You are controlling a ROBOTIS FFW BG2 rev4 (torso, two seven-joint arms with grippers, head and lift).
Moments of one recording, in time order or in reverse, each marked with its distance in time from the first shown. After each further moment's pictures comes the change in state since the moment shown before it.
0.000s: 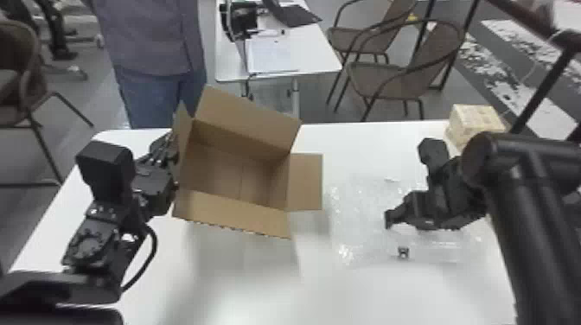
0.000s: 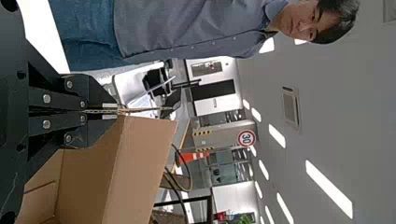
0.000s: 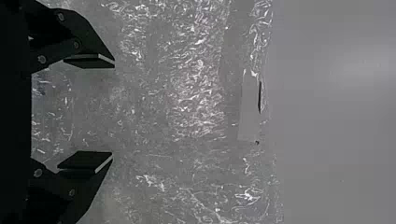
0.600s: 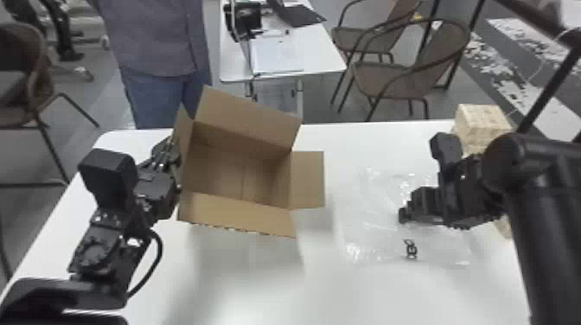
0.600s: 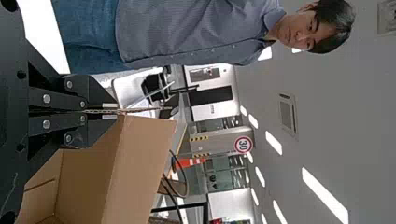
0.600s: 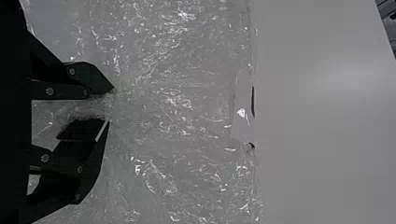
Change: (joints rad) left arm 0.020 -0.002 0.000 0.006 0.017 -0.037 0.031; right arm 0.059 0.000 -0.033 -0.155 -0.055 0.000 0.000
